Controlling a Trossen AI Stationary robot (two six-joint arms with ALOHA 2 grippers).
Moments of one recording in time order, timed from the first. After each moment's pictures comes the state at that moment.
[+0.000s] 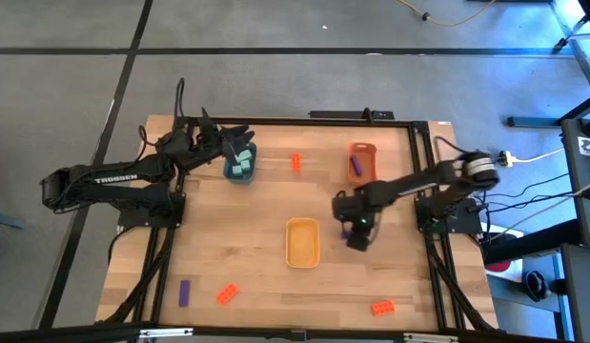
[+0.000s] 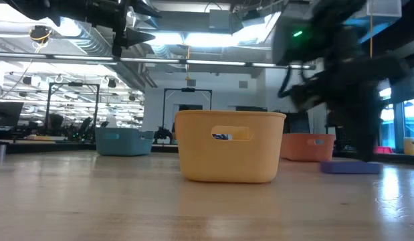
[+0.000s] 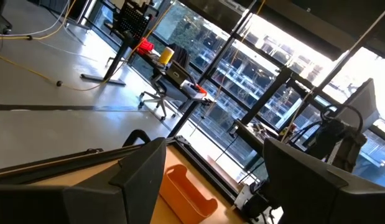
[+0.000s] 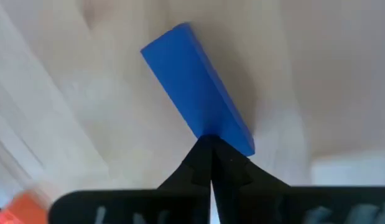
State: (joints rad) left arm 0.34 0.82 0.52 0.45 -0.22 -0.62; right arm 0.10 1.66 0.92 -0.79 -0.26 0.47
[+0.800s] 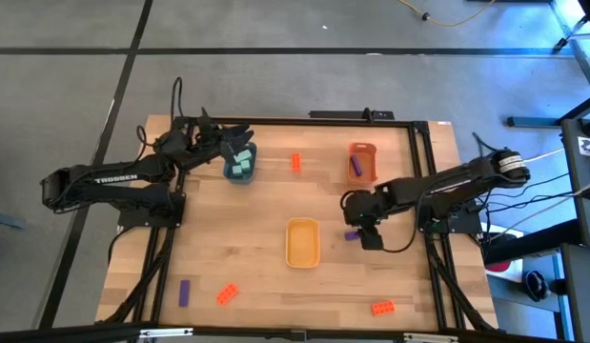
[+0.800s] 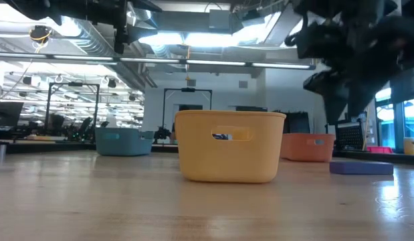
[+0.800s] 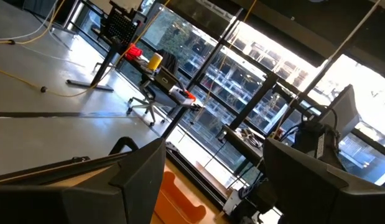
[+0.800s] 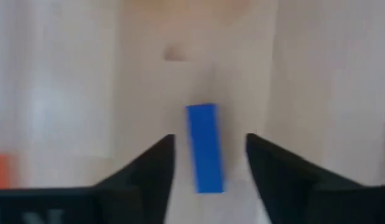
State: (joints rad) left arm 0.34 0.82 0.52 0.50 -0.19 -0.62; right arm 0.18 1.38 0.85 -0.68 -0.10 0.13
